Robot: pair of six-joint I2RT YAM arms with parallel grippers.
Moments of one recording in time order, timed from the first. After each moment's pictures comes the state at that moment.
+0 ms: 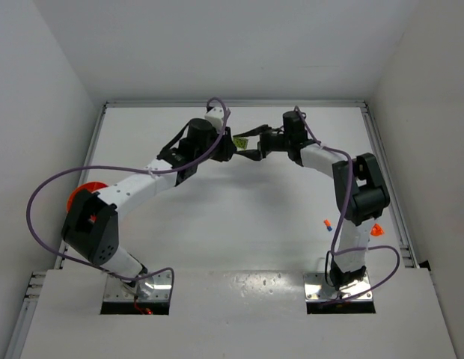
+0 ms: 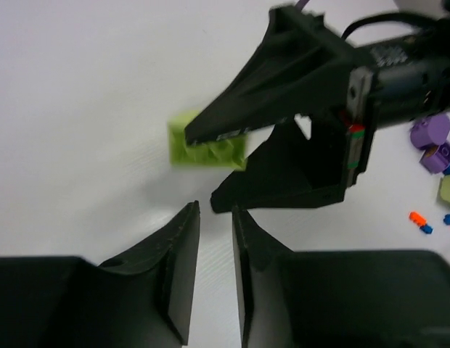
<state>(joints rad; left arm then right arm) -0.58 1.55 1.17 0.00 0.05 -0.31 0.30 1.95 1.20 0.22 -0.88 1.80</state>
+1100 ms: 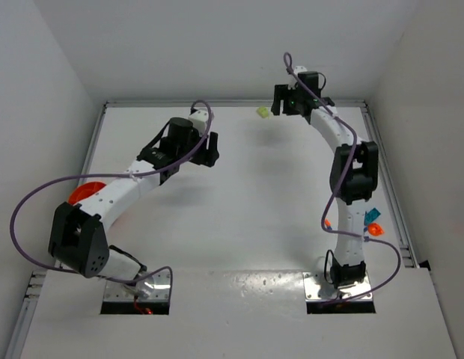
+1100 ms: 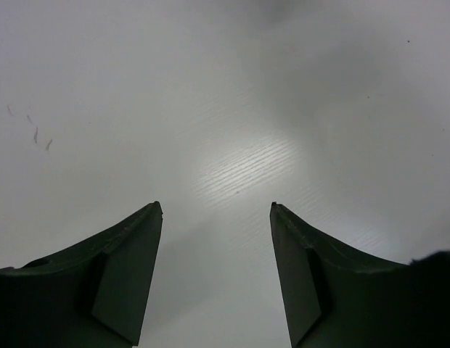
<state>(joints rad) -0.47 1.41 1.10 -0.22 0.05 -0.13 0.16 2.16 1.90 -0.31 -0.14 0.14</state>
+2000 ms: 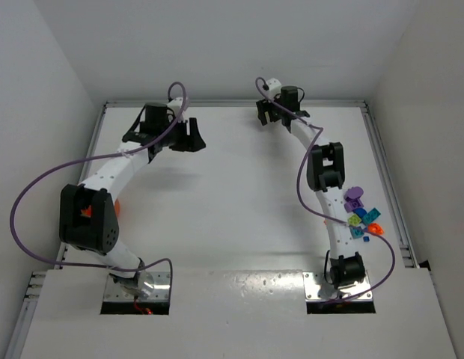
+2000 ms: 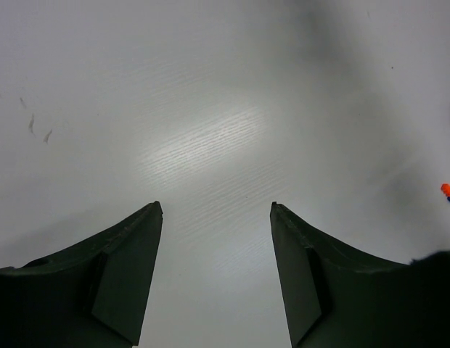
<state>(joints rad) -0.20 1.59 1.25 -0.29 0.39 -0.18 0.17 2.77 2.38 -0.11 -0.24 -0.27</state>
